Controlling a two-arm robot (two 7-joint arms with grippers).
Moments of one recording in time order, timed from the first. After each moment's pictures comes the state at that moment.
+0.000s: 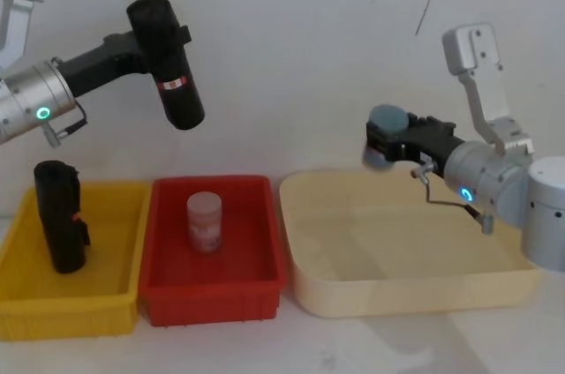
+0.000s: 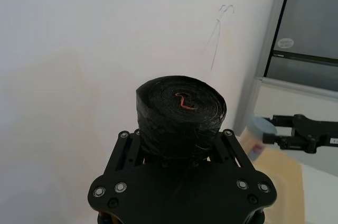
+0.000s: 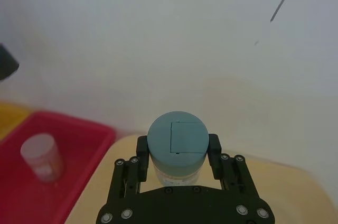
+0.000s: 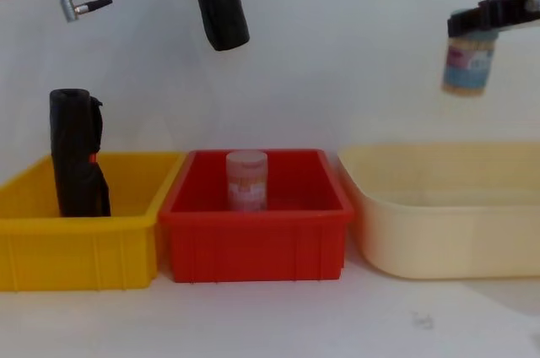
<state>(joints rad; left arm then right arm) -1.31 0.13 0.52 -0.26 -0.77 -0.11 -1.06 0.60 0.27 -0.24 -1.52 0.24 0.61 0.16</state>
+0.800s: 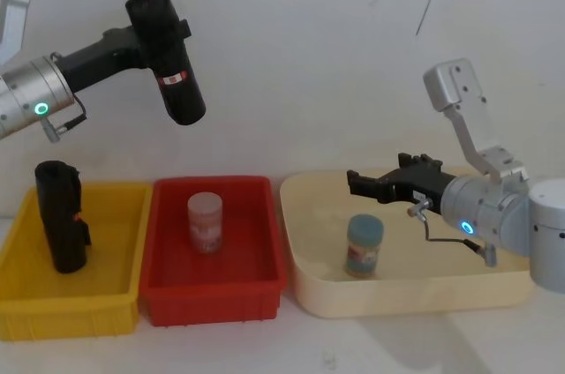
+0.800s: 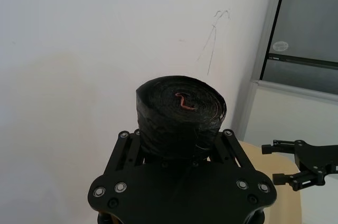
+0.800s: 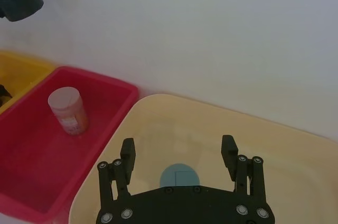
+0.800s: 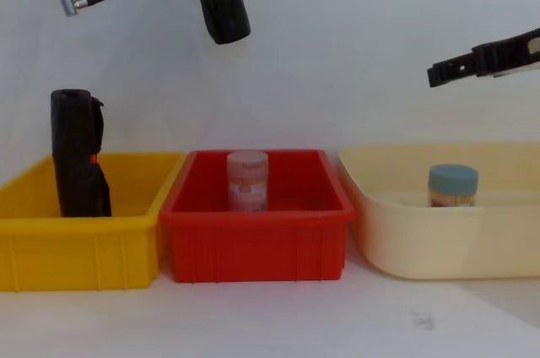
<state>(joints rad) -1.39 0.10 0.56 -0.12 -0.82 -0.16 -1.13 0.55 0.32 -0.26 -1.56 0.26 0.71 0.24</state>
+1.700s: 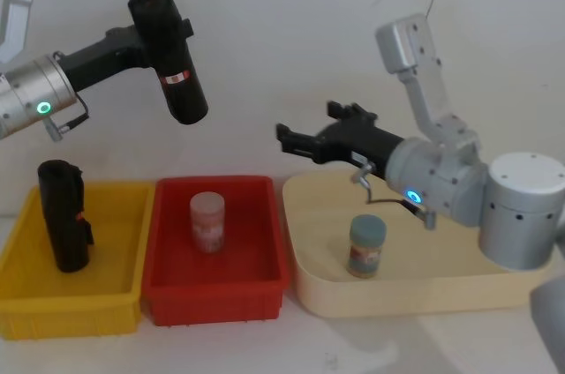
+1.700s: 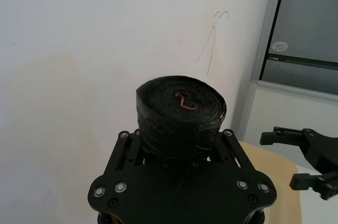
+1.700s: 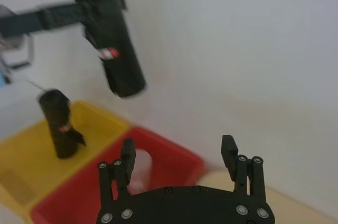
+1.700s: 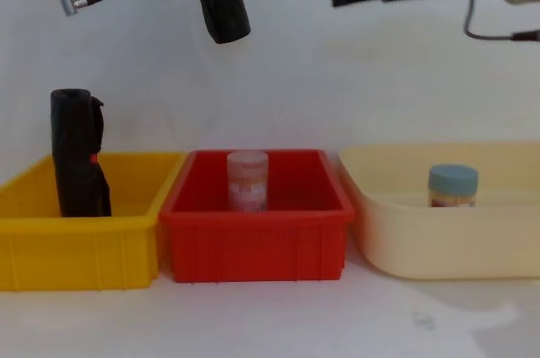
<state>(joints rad) -1.40 0.10 0.57 -0.10 -0.83 -0.16 -1.14 0.63 0.25 -0.34 -1.52 0.28 0.51 0.35</state>
